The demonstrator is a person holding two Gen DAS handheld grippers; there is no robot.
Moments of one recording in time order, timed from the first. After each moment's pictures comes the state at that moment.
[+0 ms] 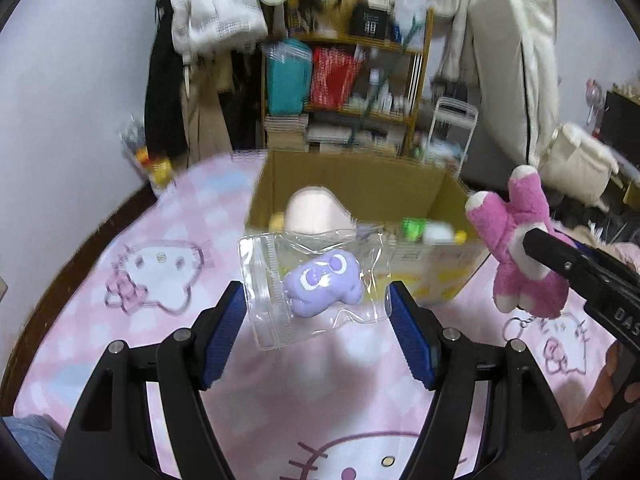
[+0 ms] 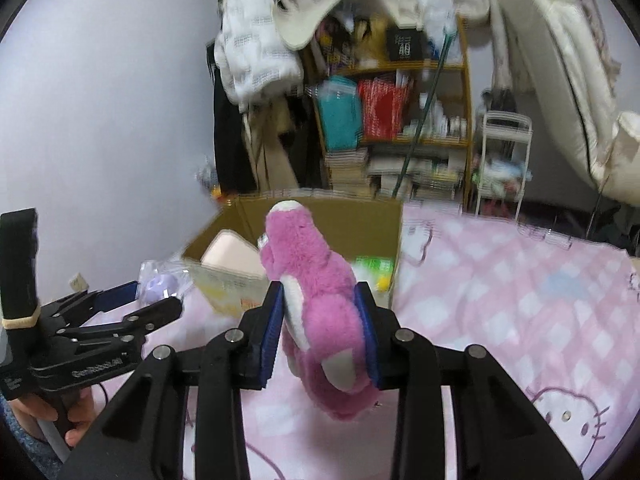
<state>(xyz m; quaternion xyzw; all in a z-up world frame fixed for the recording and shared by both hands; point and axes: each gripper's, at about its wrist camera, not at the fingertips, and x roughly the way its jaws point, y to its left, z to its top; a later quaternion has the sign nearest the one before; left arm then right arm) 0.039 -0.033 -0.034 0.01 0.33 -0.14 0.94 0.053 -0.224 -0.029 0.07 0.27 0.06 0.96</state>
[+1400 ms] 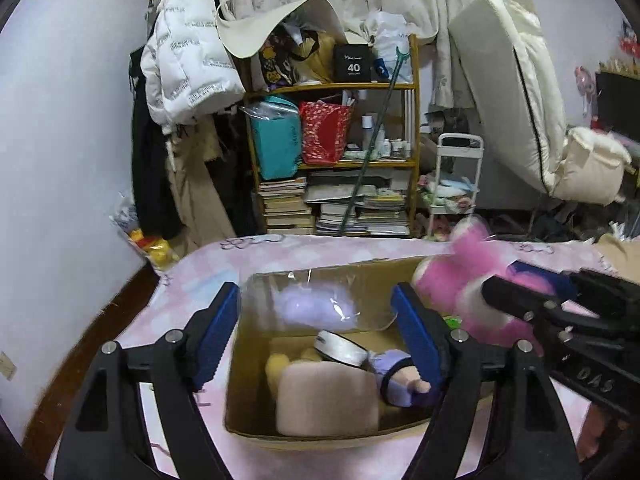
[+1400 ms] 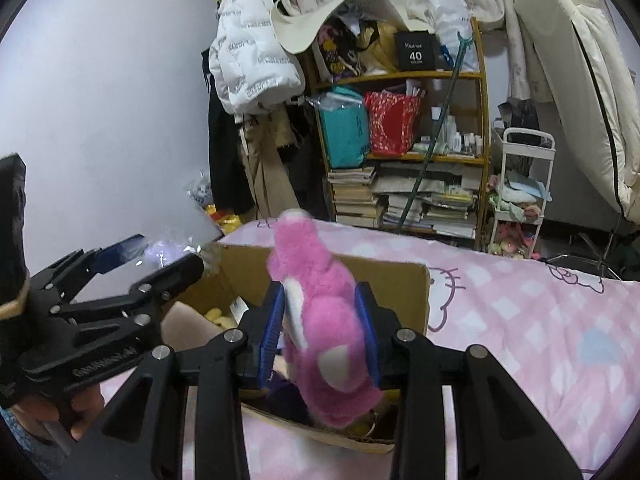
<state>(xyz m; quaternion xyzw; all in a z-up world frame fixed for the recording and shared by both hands) 0.148 -0.076 -0.022 0.07 0.24 -0.14 0.96 0.165 -0.226 -0.042 0.07 0.26 0.07 0.96</state>
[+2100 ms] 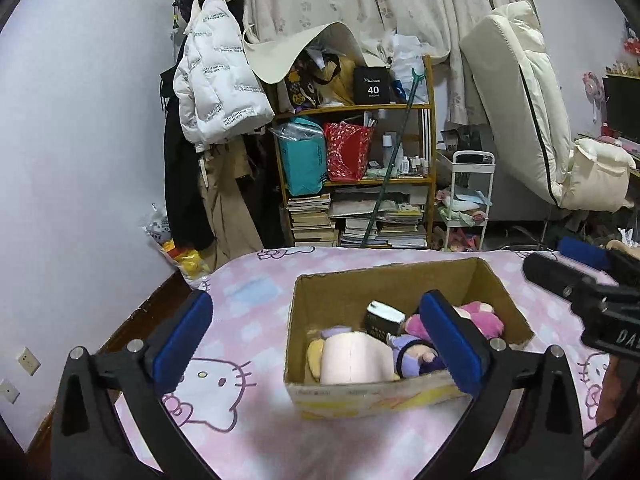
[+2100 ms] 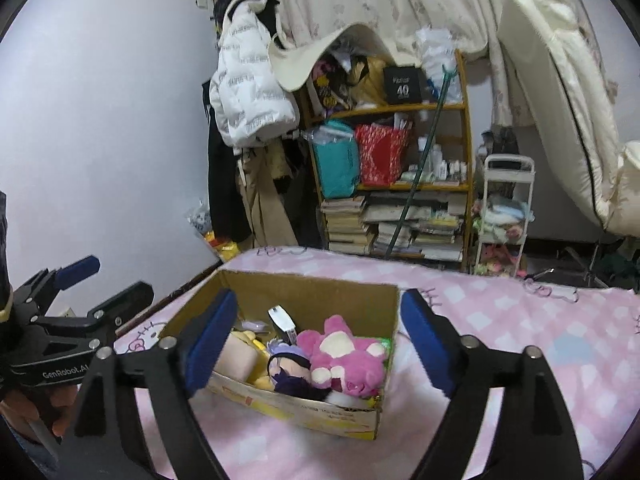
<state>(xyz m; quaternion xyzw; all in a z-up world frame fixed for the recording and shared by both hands) 0.085 -0.049 0.015 0.08 0.21 -0.10 0.97 0.107 -0.231 -0.001 0.07 0.20 0.05 0.98</state>
